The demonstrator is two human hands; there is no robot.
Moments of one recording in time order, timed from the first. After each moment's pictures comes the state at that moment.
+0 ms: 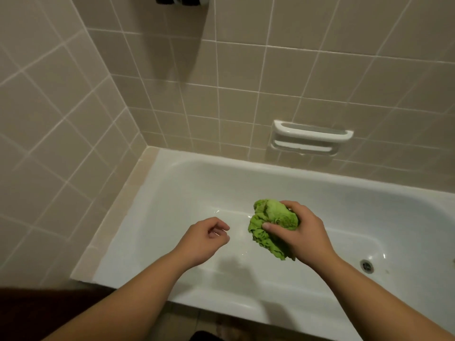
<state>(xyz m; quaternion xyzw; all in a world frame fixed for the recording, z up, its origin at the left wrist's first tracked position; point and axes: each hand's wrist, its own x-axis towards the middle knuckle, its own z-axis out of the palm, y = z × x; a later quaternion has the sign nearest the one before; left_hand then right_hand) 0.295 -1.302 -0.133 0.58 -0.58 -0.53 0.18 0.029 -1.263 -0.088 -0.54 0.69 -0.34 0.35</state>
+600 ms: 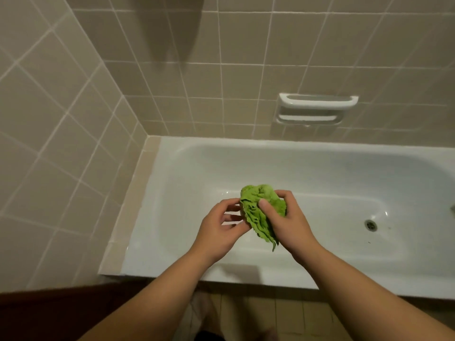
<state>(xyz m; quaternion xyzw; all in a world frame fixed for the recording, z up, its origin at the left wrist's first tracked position) 0.340 -1.271 -0.112 0.50 -0.54 -0.60 0.30 0.160 -1.235 -0.087 -0.35 0.69 -0.42 0.47</state>
